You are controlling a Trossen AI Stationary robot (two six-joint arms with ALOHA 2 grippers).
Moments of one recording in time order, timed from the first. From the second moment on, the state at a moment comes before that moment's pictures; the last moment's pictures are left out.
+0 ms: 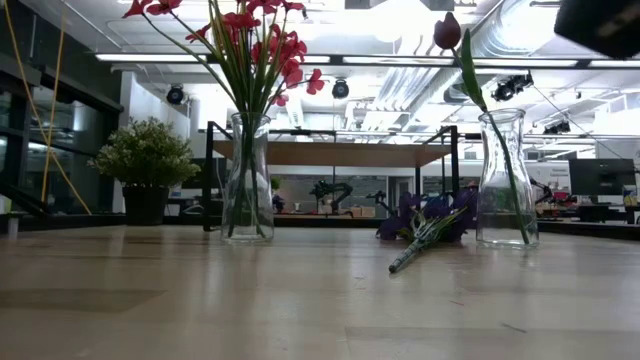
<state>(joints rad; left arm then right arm) -0.82 1.84 1.27 -0.37 -0.22 -1.50 0.73 1.59 1.15 -0.67 0.06 0.62</state>
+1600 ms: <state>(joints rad) -0.82 1.83 1.27 0.37 -0.29 -1.50 0.81 1.58 1.93 -0.80 0.76 -0.35</state>
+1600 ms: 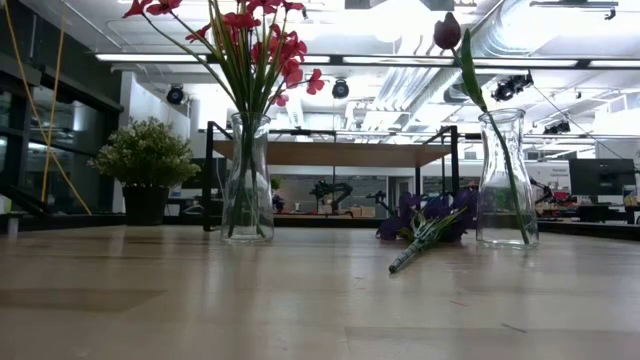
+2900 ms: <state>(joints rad) -0.72 1.83 1.28 0.86 -0.43 -1.19 0.88 1.69 1.81 -0.83 1.22 -1.46</state>
